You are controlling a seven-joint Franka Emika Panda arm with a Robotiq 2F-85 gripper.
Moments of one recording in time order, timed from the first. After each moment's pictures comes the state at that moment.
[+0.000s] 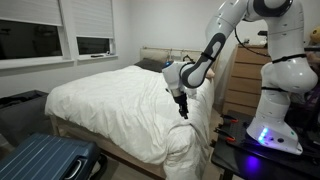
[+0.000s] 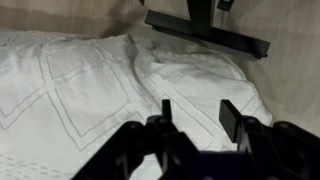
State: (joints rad) arm 0.34 0.29 0.01 -2.35 -0.27 2.25 0.26
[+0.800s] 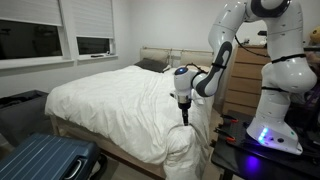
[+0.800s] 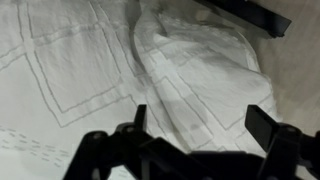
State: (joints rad) arm 0.31 0.30 0.00 -2.52 -0.52 2.62 0.32
